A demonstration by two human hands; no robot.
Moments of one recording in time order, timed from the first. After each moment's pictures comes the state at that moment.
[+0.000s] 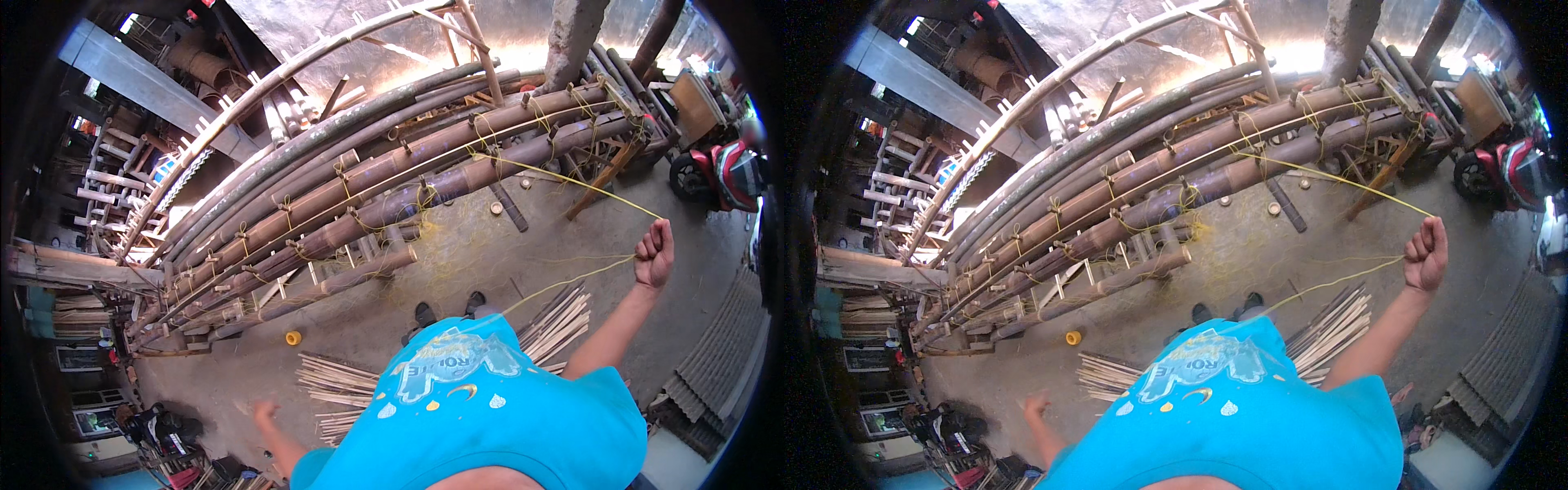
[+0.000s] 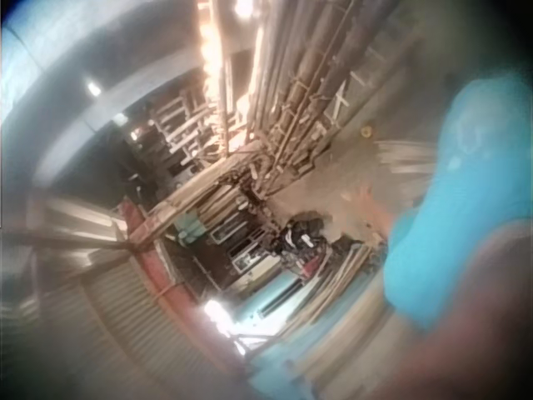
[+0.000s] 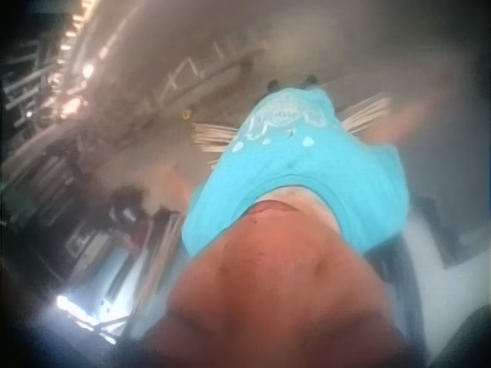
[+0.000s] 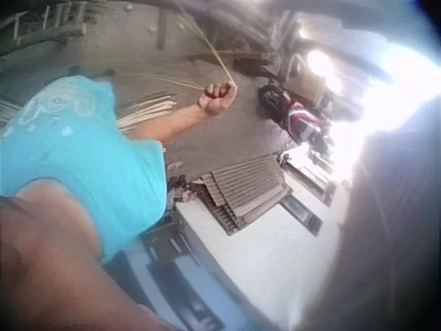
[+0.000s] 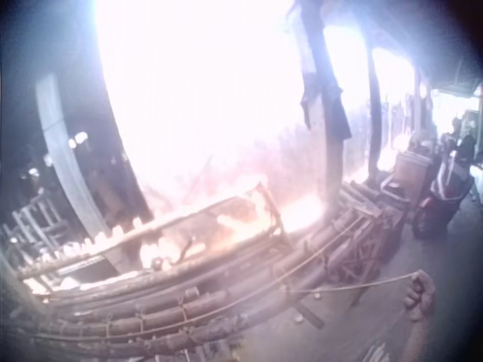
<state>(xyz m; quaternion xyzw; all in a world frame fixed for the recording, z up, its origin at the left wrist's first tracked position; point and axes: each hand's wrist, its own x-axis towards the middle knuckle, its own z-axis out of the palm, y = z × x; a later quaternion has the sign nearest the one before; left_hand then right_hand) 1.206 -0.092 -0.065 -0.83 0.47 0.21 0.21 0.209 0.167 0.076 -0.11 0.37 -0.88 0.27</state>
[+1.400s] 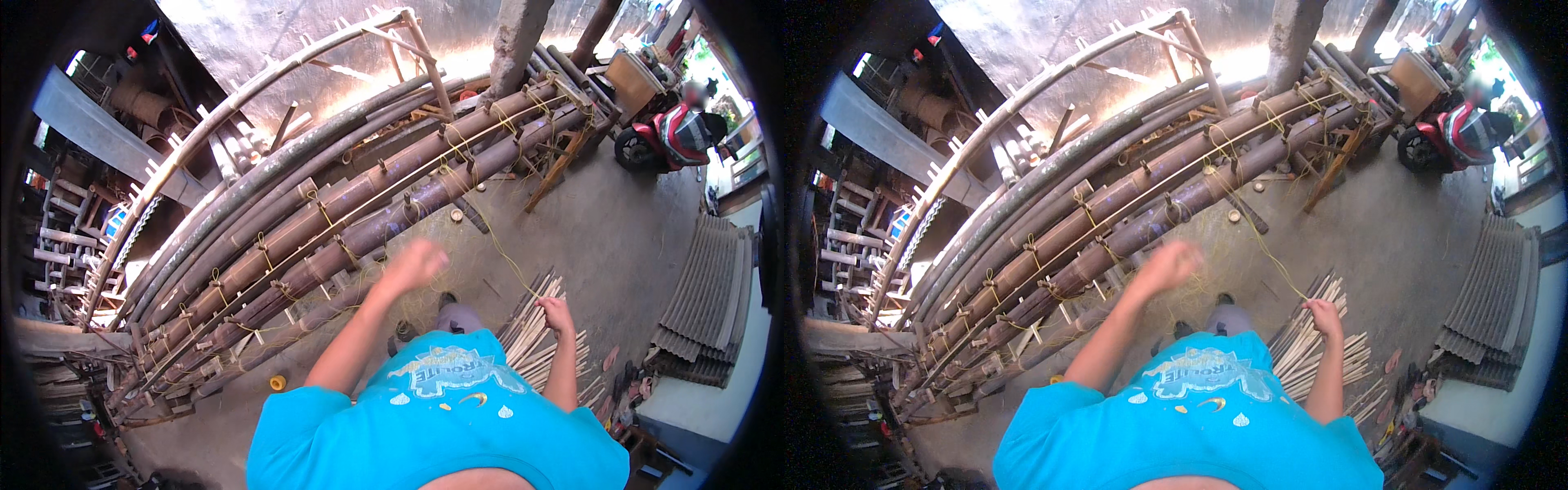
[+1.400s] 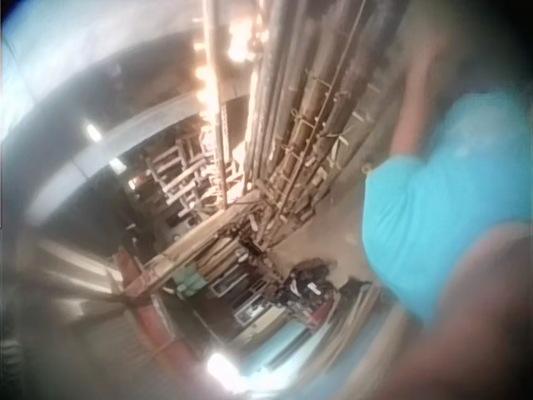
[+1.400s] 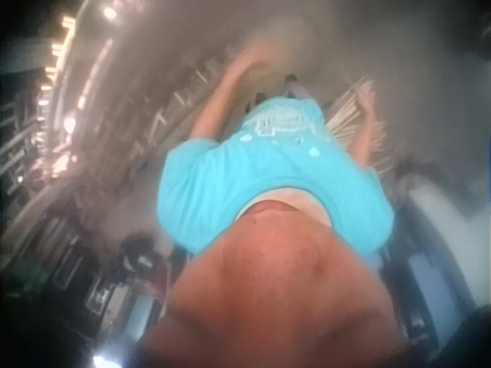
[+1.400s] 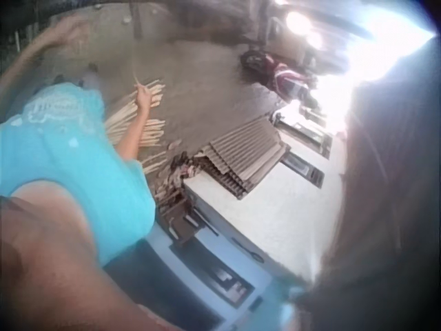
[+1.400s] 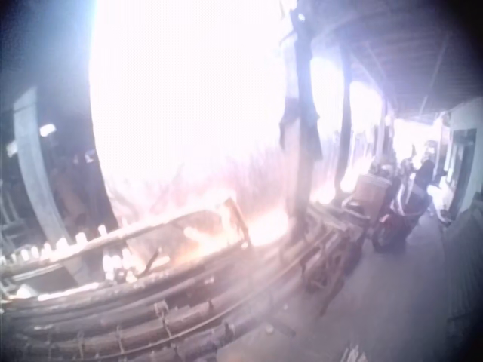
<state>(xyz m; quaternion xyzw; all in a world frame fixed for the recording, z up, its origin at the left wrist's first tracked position) 0.580 -0.213 -0.019 -0.08 0.90 0.43 -0.06 0.413 0.191 -0.093 0.05 0.83 -0.44 0.35</state>
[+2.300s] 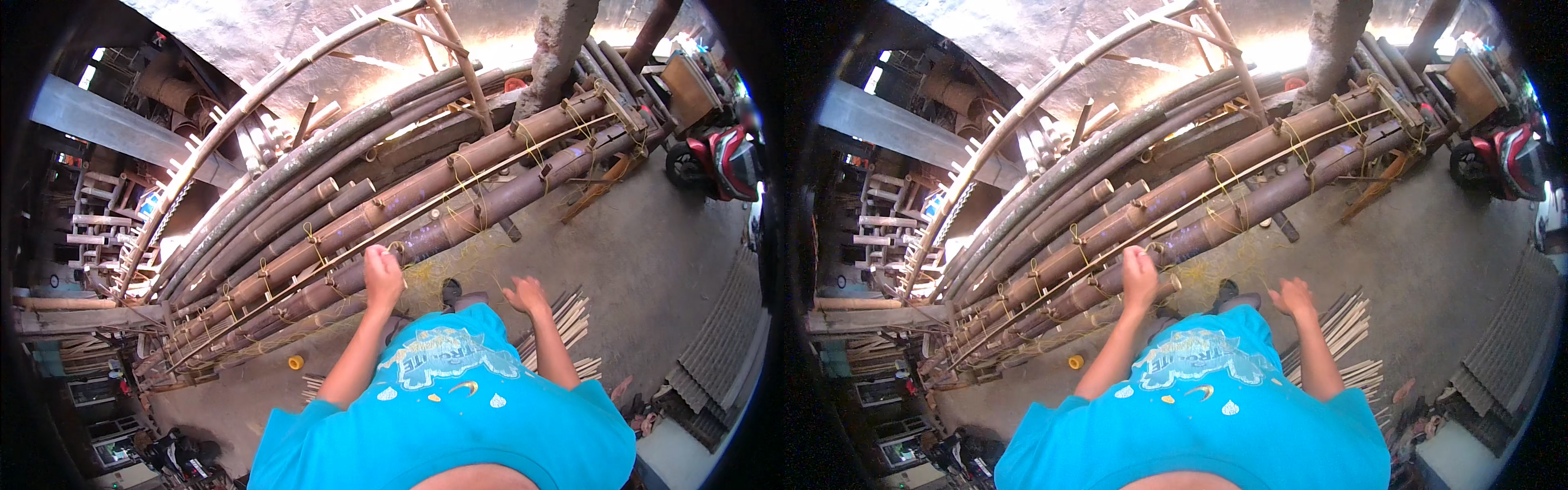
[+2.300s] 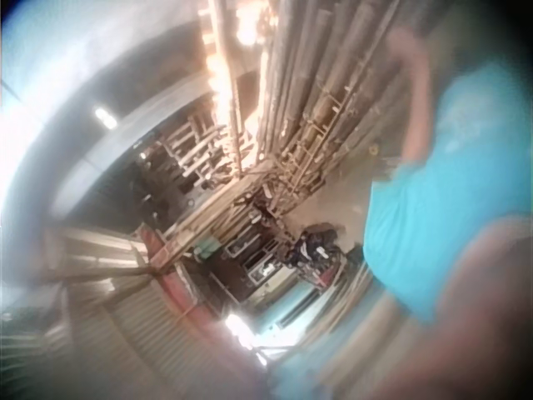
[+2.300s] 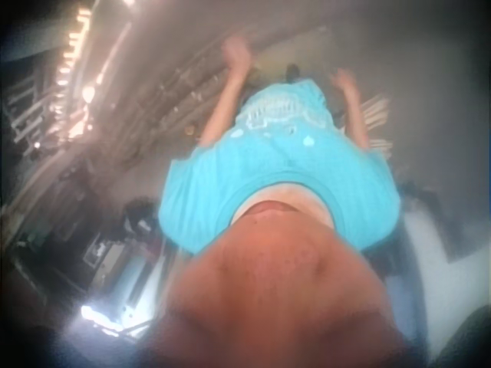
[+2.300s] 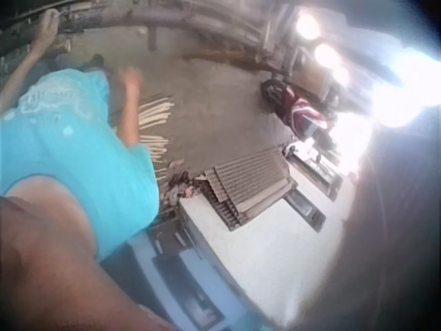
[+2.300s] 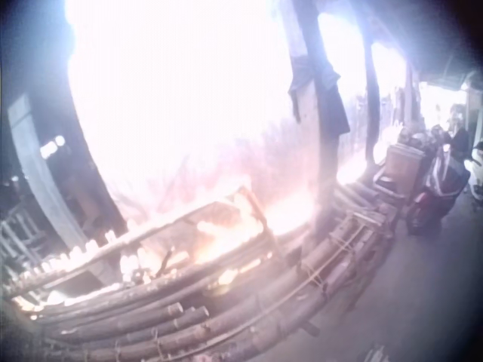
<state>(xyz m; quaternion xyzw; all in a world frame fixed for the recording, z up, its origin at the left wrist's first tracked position) 0.503 -0.254 -0.069 -0.46 0.76 0.35 -0.29 0.286 0.008 -0.120 -0.32 0.90 -0.03 0.31</state>
